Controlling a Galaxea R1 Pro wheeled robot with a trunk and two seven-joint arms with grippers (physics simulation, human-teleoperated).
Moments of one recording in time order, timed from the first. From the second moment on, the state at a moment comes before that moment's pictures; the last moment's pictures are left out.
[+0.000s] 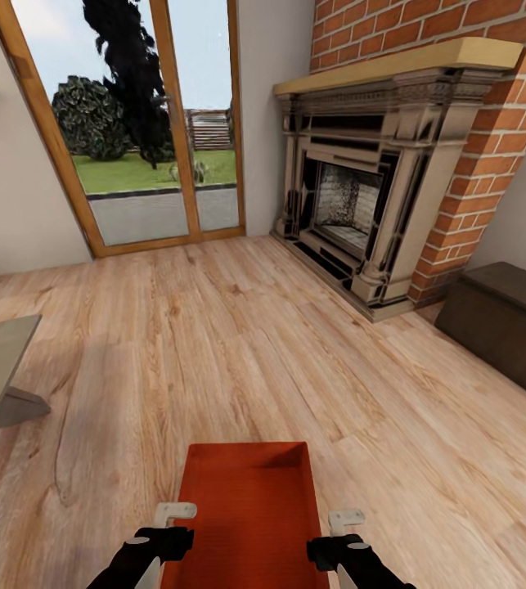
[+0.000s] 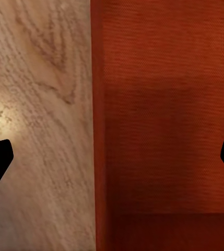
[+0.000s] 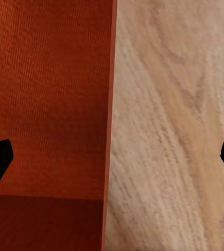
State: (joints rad) left arm -0.31 0.06 -0.33 -0.77 0.35 0.37 0.22; right arm -0.40 0.06 0.33 -0.51 -0.26 0.27 -0.16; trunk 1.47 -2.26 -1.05
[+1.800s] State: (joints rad) left arm -0.31 0.06 -0.31 -0.78 0.35 0.36 0.22; right arm -0.40 0.06 0.33 -0.51 -0.25 0.21 -0.16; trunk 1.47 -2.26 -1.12
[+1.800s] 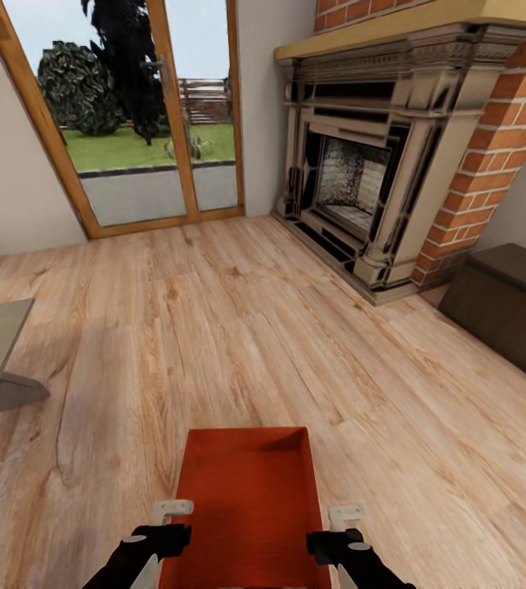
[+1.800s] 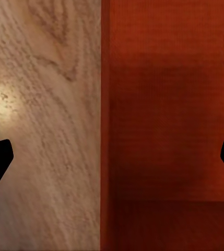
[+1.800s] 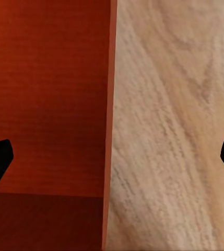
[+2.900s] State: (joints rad) left arm -0.31 0.06 -0.31 -0.82 0.35 0.36 0.22; right arm -0.40 0.06 0.33 -0.55 -0.25 0.20 -0.16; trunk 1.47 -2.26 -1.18
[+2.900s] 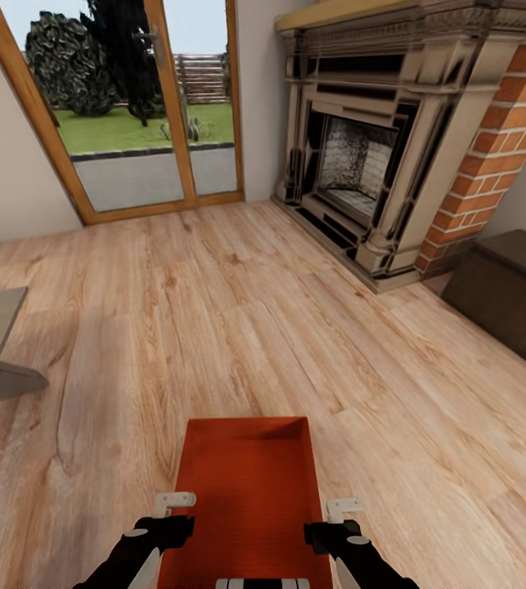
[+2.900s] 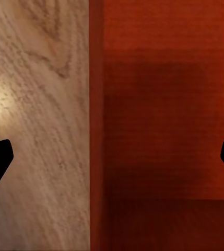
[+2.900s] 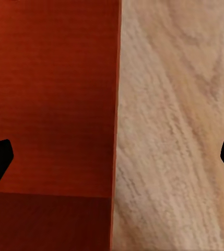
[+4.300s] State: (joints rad) left arm -0.31 0.06 -0.31 -0.82 0.35 0.36 0.22; right arm -0.40 0.06 0.33 -0.56 -0.25 0.20 -0.16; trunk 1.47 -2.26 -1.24
